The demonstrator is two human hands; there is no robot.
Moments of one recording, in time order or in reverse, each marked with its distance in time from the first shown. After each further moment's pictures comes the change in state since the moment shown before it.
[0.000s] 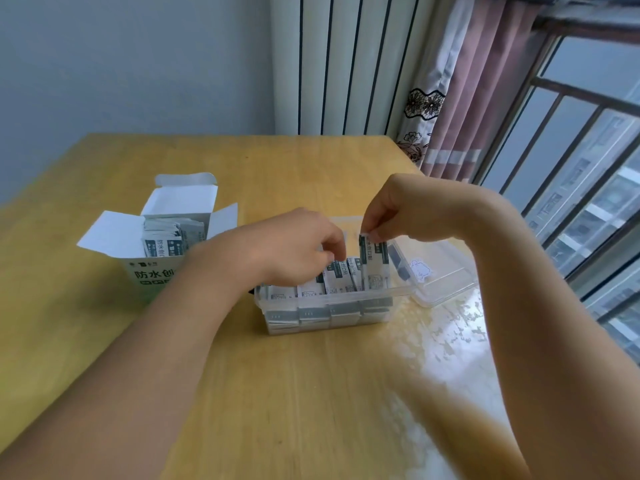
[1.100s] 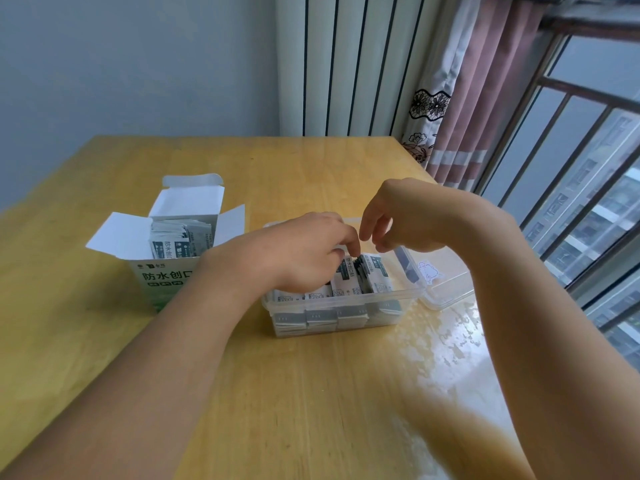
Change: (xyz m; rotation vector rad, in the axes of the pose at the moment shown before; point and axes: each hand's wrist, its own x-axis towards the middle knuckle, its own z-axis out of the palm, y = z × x) left_hand 0.002 0.003 0.004 0.031 -0.010 0.031; right_hand -0.002 -0.019 0.010 -0.152 0.029 0.056
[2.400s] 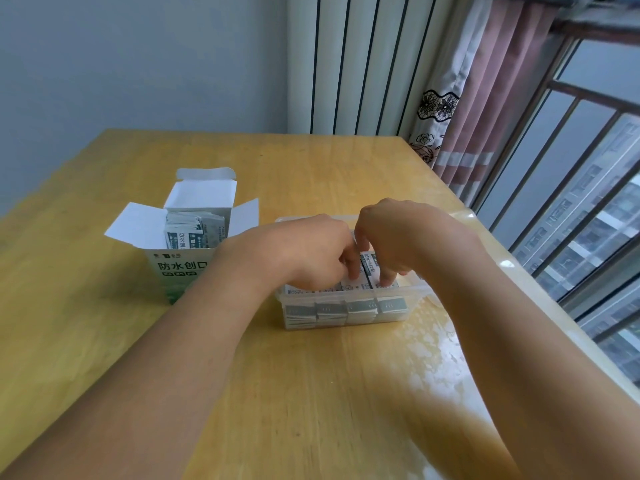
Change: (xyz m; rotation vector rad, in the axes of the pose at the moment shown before) left_hand -0.003 -0.004 0.003 0.032 -0.056 -0.068; right_hand 0.004 -0.041 0.017 -0.340 -0.131 0.091
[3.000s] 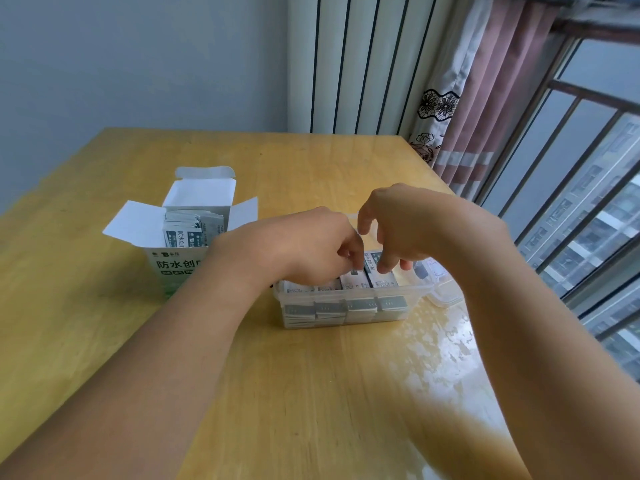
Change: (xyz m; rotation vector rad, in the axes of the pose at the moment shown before) left_hand -0.003 0.003 -0.006 -0.046 0.019 0.048; right_hand -0.006 0.012 -0.008 0.175 0.023 -0.004
